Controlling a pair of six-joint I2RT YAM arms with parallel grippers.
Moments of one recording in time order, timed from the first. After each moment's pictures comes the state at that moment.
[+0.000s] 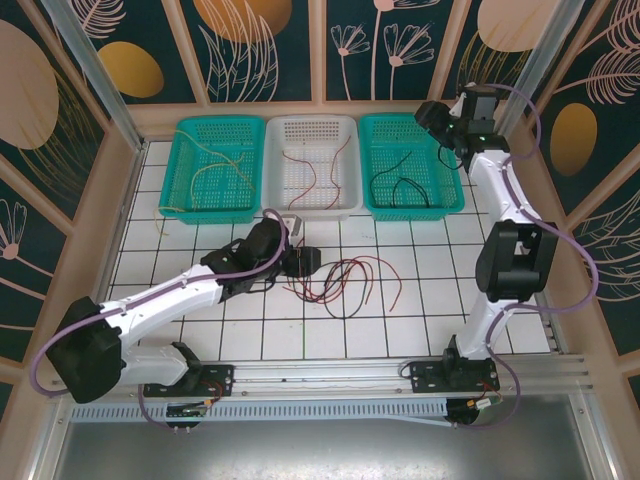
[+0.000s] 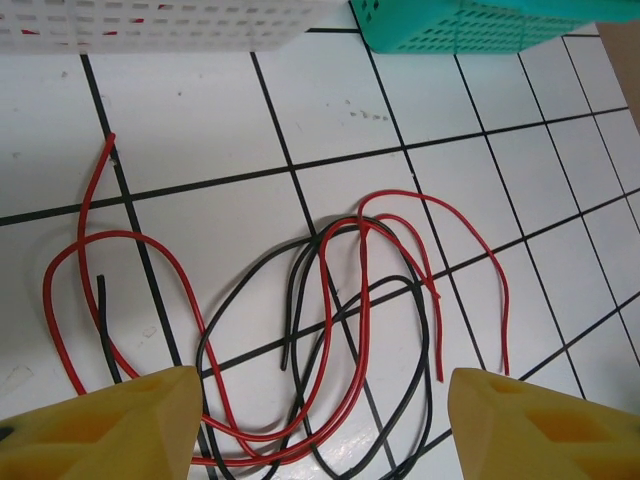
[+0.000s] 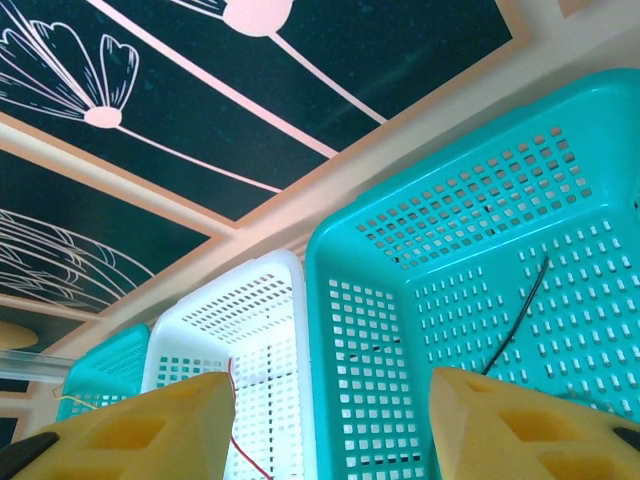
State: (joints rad) left arm -0.81 1.28 0.81 -0.25 0.06 -0.66; right arm 0.01 1.82 1.68 -0.32 -0.34 0.61
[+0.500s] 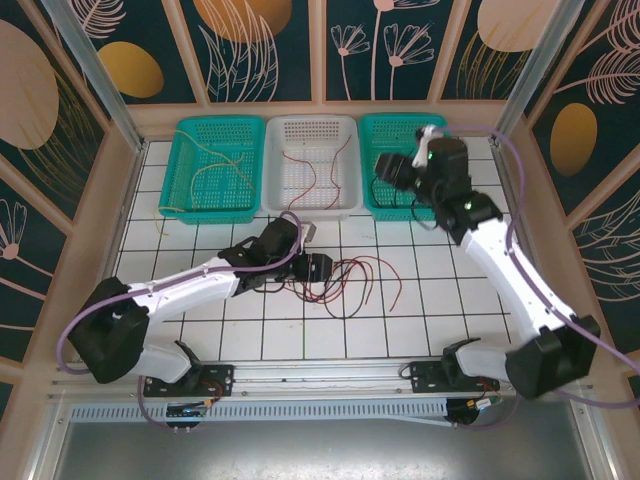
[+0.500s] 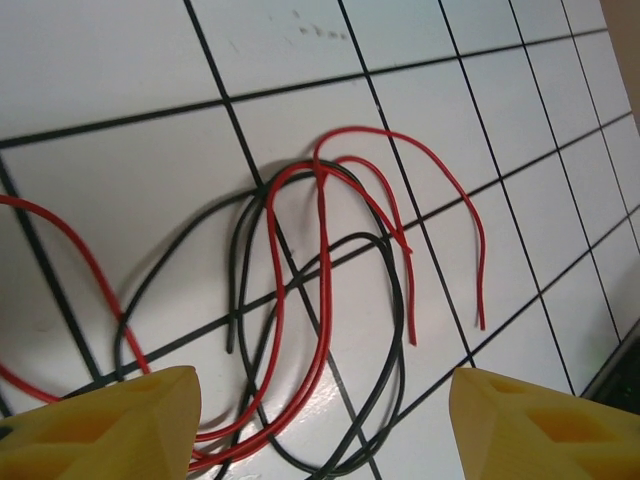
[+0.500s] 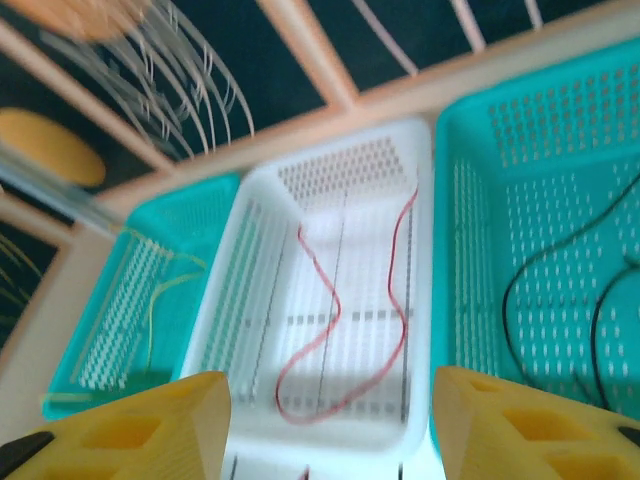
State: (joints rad) left arm -0.81 1.43 0.82 -0.17 0.24 -0.66; right arm 0.40 1.23 1.18 -0.39 -0.08 0.50
